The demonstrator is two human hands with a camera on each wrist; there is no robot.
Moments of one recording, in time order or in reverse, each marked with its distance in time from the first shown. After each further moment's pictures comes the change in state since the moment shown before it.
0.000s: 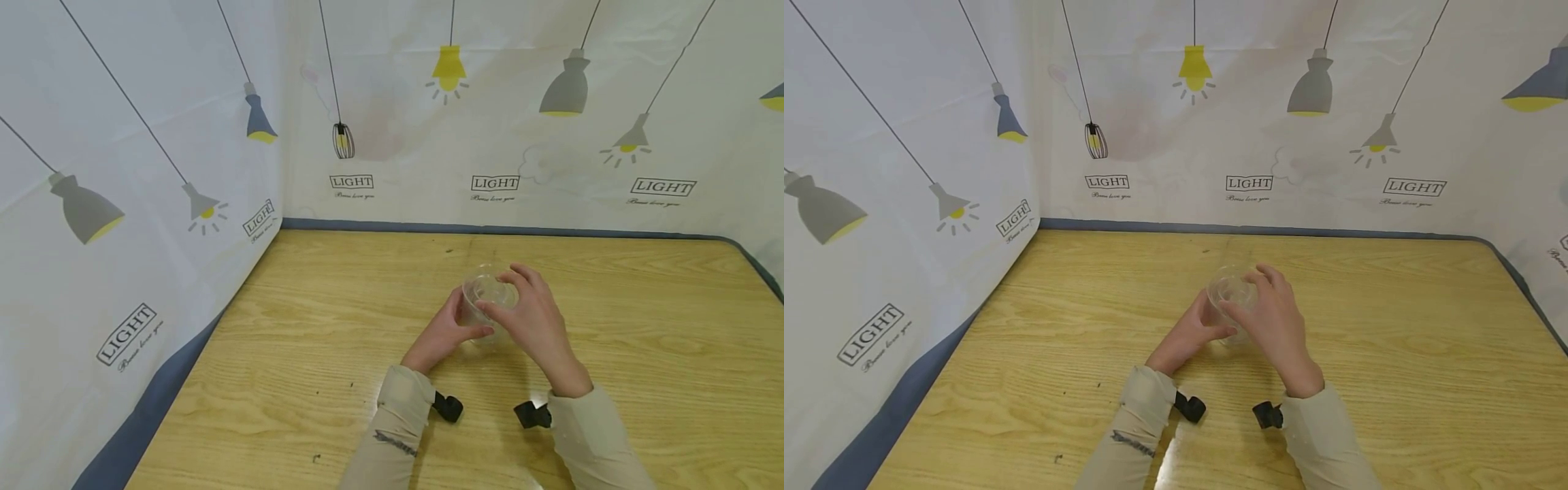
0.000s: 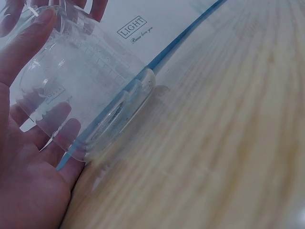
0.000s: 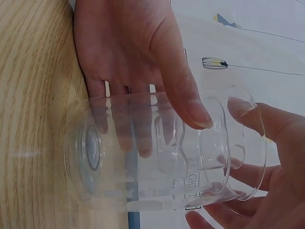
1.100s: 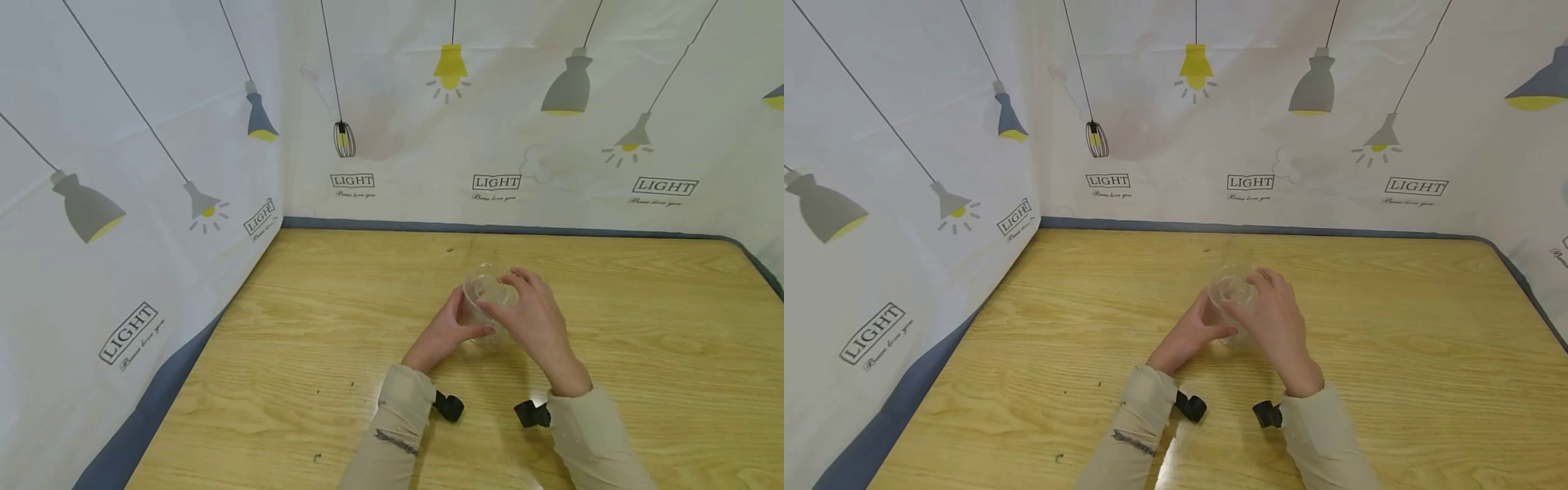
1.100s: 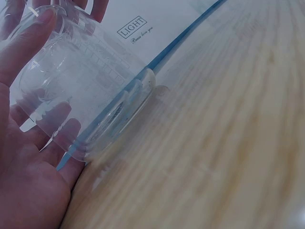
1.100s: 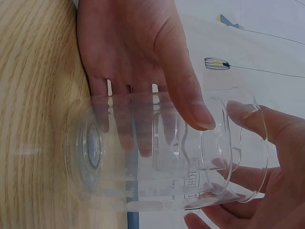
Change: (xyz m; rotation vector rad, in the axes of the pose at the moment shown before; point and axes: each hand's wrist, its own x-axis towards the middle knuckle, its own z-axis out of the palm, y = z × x) left_hand 0.001 0.000 0.000 0.005 0.002 -0.011; right_hand 0.001 -0.002 0.000 -0.020 -0.032 0.038
